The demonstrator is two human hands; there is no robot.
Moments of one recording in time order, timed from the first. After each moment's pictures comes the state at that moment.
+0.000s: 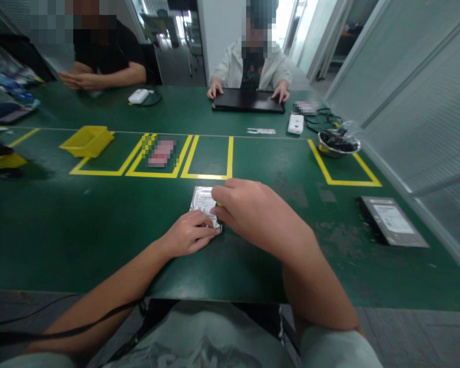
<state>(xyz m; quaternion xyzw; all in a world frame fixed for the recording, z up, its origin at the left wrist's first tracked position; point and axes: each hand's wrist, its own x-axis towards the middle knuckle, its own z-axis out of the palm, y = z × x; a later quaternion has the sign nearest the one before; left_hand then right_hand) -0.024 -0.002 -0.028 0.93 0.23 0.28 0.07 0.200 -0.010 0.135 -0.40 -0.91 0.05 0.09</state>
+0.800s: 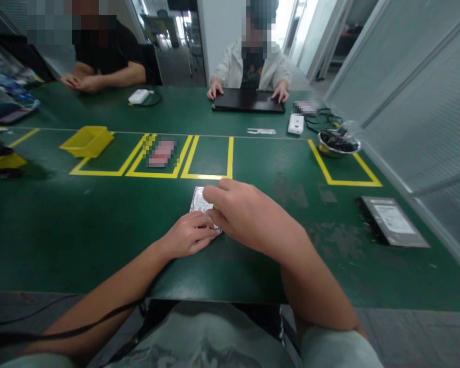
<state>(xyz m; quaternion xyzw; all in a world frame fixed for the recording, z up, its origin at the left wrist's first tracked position) -0.022 -0.002 -0.029 0.93 0.22 0.28 0.05 0.192 -0.010 0.133 -0.38 -0.91 0.09 0.11</state>
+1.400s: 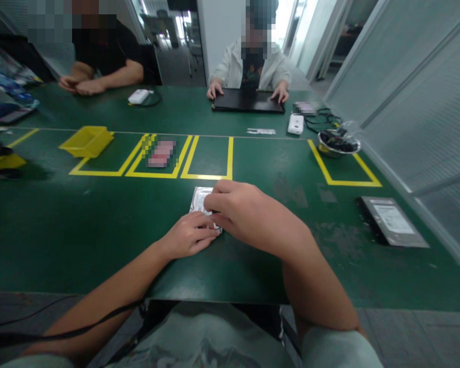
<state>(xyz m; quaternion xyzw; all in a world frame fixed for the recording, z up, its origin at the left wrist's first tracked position) -0.021 -0.003 -0.027 0.93 0.23 0.28 0.06 0.198 -0.010 0.139 -0.33 -0.92 0.16 0.12</state>
